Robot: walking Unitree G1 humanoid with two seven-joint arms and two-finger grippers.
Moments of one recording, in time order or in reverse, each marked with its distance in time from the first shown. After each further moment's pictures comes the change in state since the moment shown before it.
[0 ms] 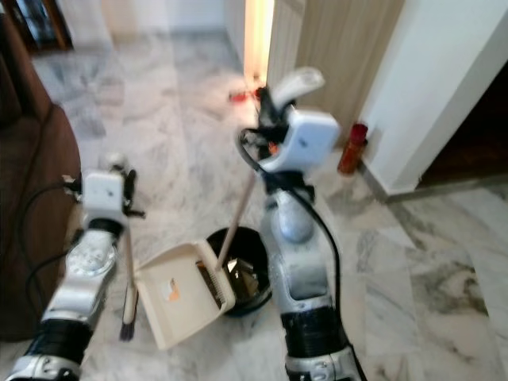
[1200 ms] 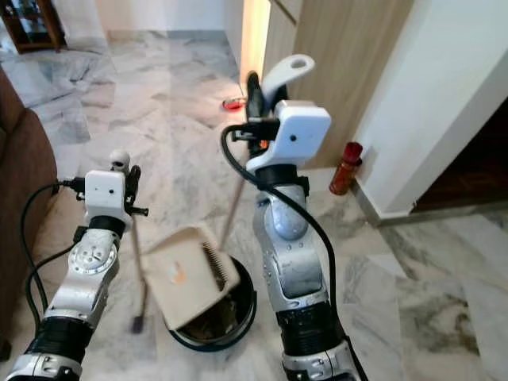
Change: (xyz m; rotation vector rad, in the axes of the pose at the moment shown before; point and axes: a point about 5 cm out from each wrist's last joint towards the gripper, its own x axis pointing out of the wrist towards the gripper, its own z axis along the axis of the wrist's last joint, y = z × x) left arm 0.002 0.006 0.003 0.009 -0.024 0.007; right arm 0.002 0.027 0.022 -0.007 -0.130 0.147
